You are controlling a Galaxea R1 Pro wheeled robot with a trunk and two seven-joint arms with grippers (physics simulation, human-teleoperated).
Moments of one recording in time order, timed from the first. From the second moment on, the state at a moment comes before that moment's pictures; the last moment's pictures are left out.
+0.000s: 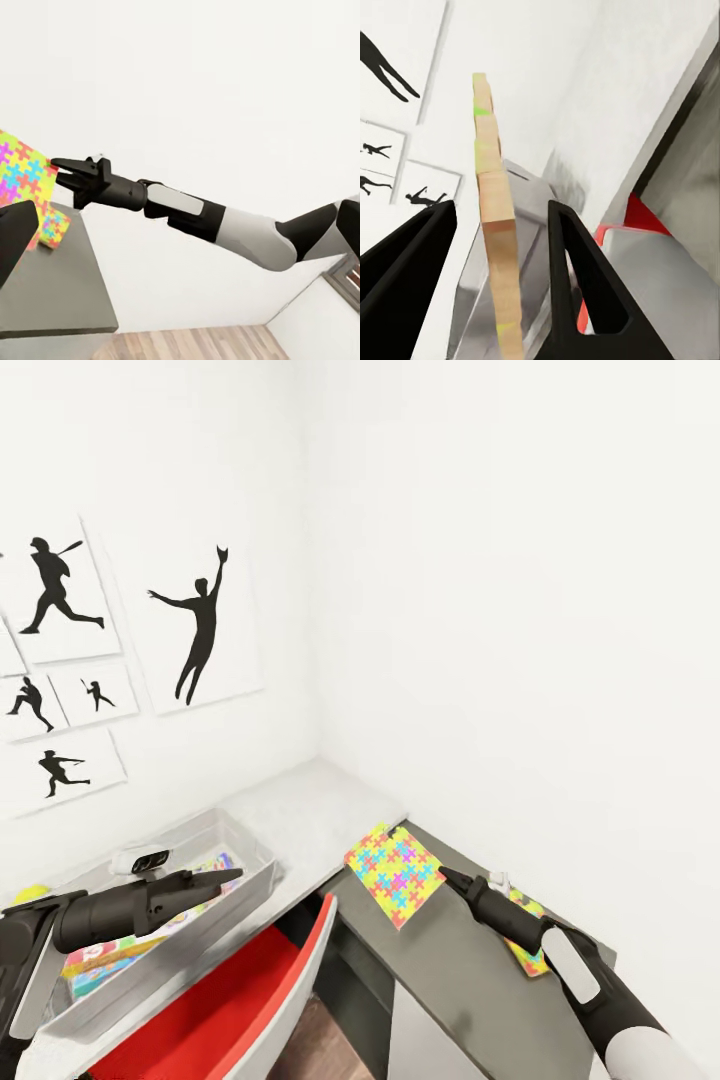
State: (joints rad) left arm -0.33 0.27 0.25 -1.50 0.31 0.94 -1.57; right arm -0.53 -0.16 -0.01 -0.69 -0.87 0.55 0.72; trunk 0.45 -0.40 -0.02
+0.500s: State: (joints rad) left arm -0.33 0.27 0.26 -1.50 0.31 0.94 -1.57; right arm -0.47 -0.22 -0.05 -0.96 -0.87 0.76 0.78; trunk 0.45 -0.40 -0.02
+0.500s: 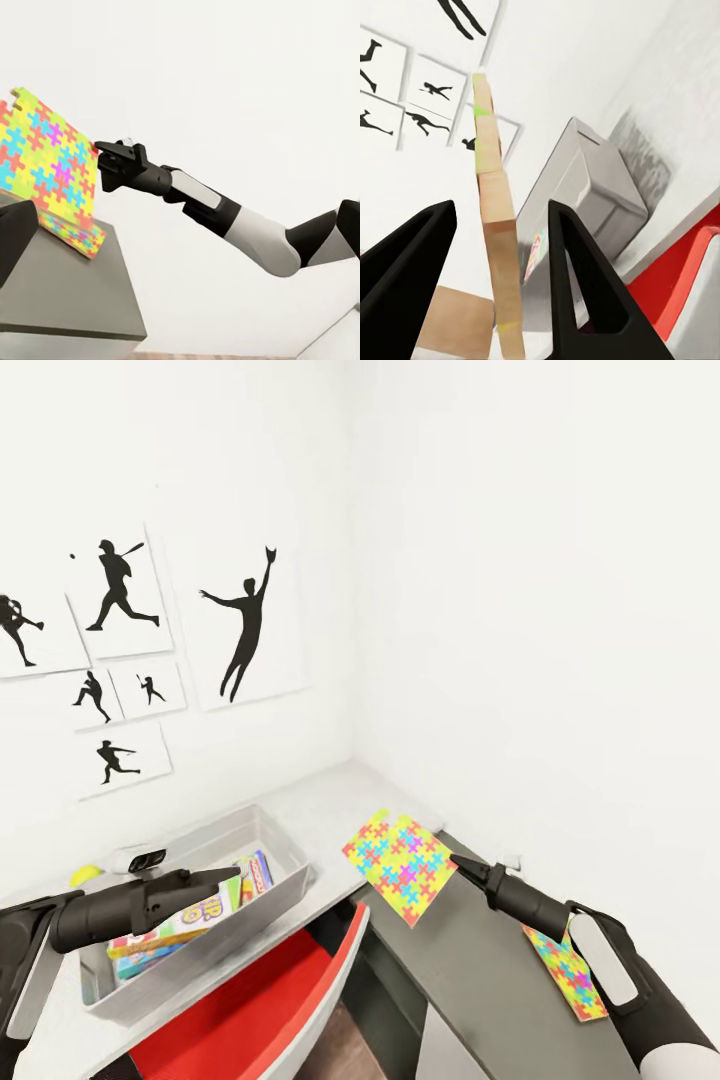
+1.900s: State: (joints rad) left arm -0.33 0.27 0.29 -1.50 0.31 0.94 -1.57; right arm -0.47 -0.21 -0.05 -0.96 -0.87 0.75 0.78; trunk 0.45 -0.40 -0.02
